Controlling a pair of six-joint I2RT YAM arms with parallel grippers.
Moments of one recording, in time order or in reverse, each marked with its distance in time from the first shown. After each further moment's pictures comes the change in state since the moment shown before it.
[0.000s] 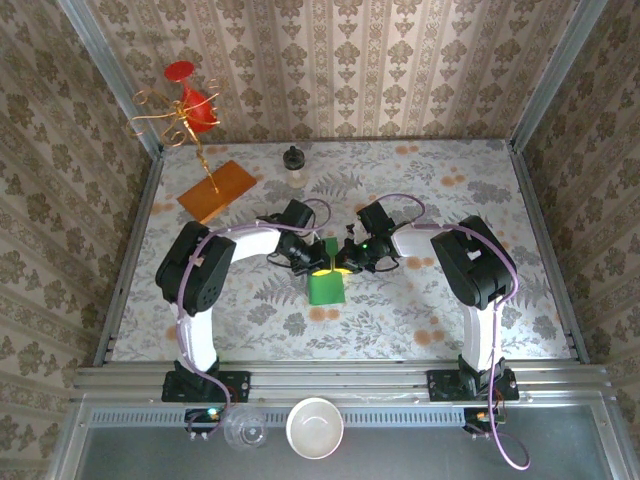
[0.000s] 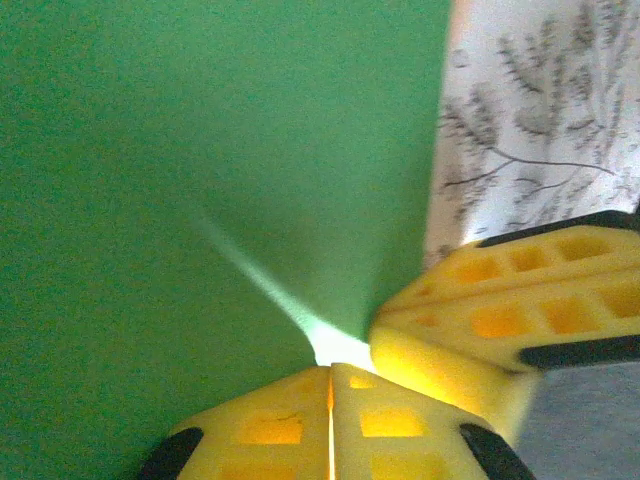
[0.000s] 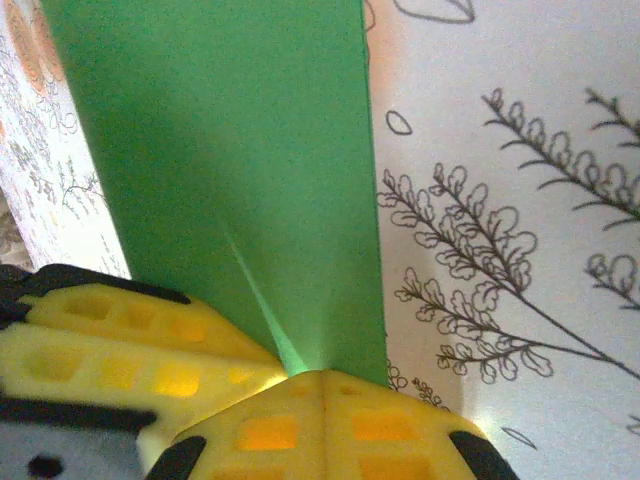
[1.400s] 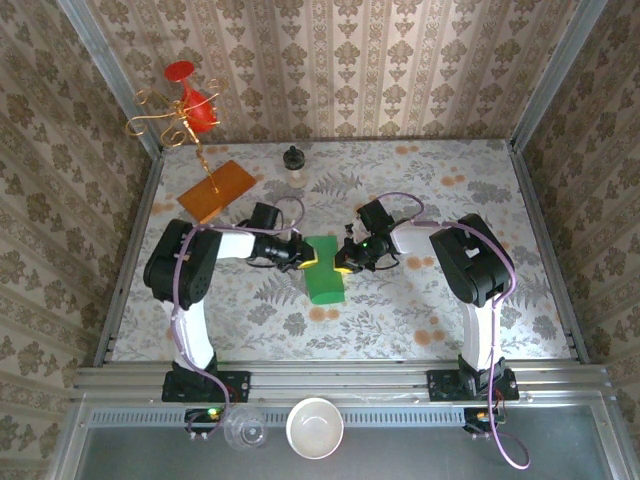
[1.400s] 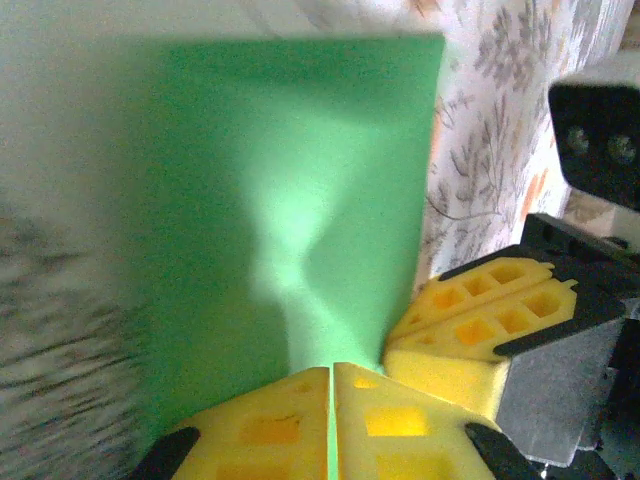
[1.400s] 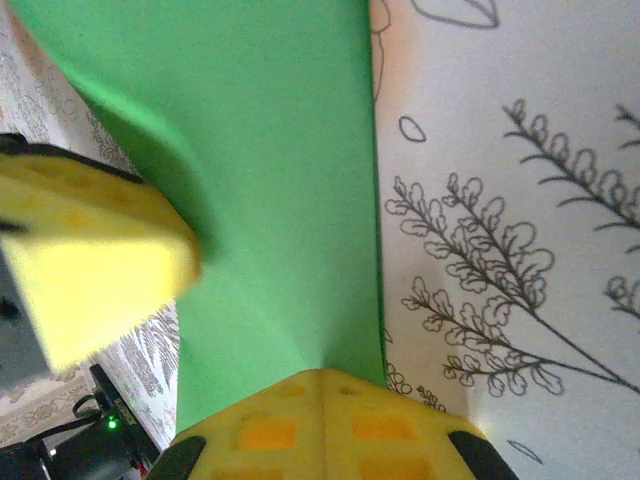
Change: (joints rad) left arm 0.215 -0.005 -0.184 0.333 0.246 0.011; right arm -0.019 0.027 0.031 -0.050 -0.032 -0.049
